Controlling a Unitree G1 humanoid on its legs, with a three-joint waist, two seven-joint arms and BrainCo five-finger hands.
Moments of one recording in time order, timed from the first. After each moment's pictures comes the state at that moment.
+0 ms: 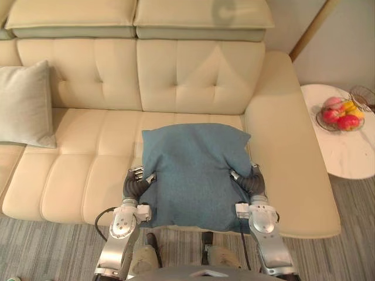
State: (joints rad) left arm 0.18 0.06 -0.17 -0.05 -0.14 -0.02 0.18; right arm 0.15 -0.09 0.06 -0.10 -0.23 0.00 -0.23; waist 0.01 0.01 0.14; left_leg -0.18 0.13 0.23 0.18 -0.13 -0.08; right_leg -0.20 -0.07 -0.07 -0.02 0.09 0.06
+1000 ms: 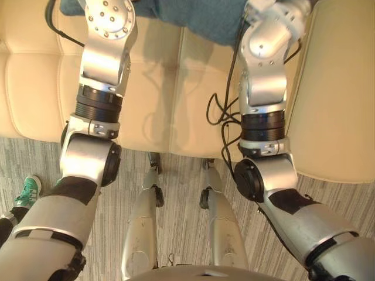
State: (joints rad) left arm -1.39 0.28 -0.02 0.43 -0.05 -0.03 0.65; right arm -1.32 -0.07 -0.17 0.23 -0.22 0.07 -0.90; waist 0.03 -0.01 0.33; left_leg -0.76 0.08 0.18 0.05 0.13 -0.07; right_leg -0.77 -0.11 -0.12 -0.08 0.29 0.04
